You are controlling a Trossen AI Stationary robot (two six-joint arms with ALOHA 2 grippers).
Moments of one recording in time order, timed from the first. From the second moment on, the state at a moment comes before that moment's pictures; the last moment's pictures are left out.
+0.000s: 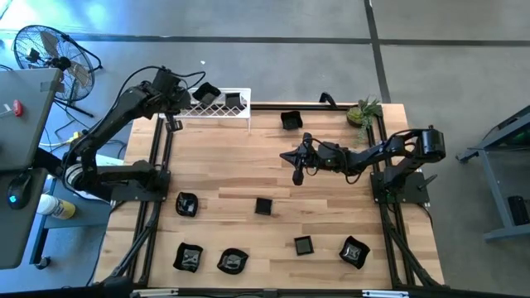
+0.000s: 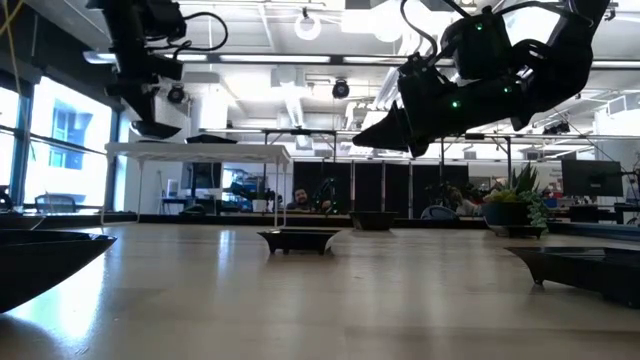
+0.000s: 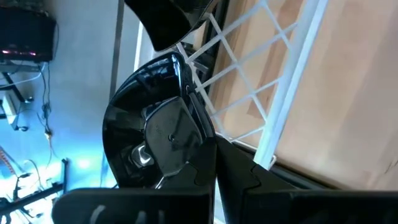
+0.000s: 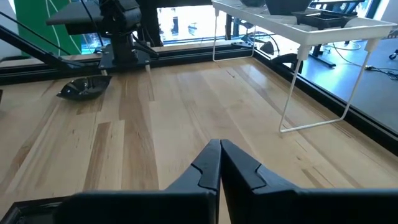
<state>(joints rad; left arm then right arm) 0.99 1.08 1.08 -0.98 -0.27 0.87 -0.15 1.59 0.49 0.91 0.10 0.06</state>
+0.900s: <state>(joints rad) 0.99 1.16 1.08 -0.92 -0.37 0.88 -0.15 1.59 0.49 0.90 0.10 0.06</state>
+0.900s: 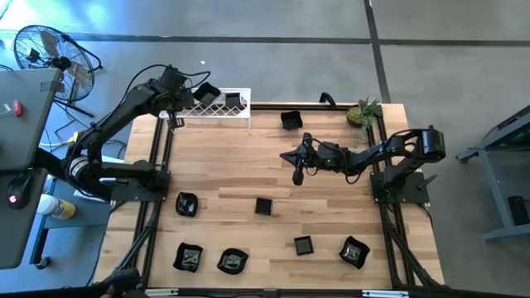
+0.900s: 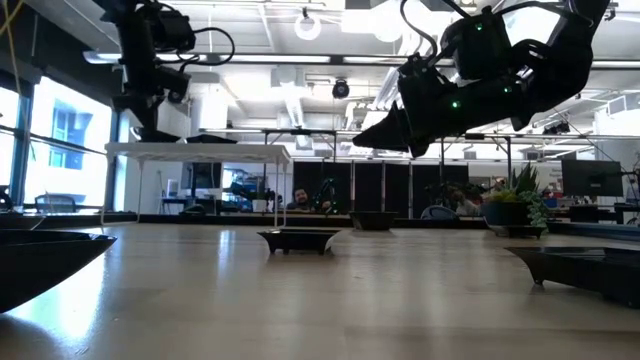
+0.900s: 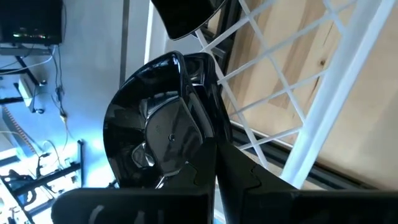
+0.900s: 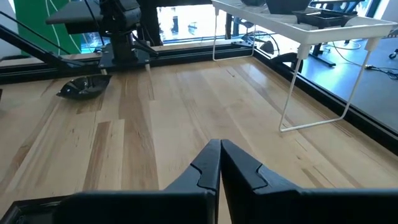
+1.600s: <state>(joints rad) 0.99 1.11 1.16 -0.95 -0.33 0.80 -0.15 1.59 0.49 0.90 0.10 0.06</state>
